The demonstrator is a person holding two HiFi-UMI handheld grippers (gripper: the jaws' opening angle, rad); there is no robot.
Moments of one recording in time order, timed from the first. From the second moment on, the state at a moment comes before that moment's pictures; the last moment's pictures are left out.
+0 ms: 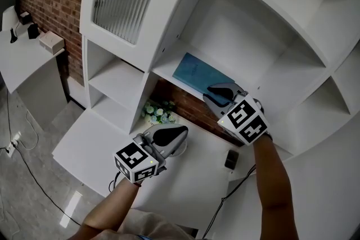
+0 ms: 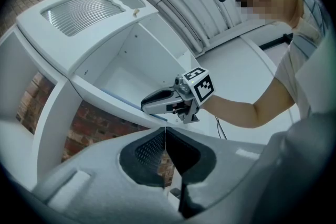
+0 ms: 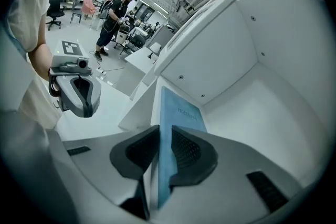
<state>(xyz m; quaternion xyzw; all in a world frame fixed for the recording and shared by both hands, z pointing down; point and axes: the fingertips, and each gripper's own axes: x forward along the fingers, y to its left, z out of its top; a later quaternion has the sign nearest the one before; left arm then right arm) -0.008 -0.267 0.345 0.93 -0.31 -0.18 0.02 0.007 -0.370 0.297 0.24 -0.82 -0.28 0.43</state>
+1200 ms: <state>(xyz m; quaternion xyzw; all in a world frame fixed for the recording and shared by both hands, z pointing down) 0.001 -0.264 0.353 0.94 -0.30 -0.18 0.03 0.008 -0.371 0.299 0.21 -0.85 -0.20 0.44</state>
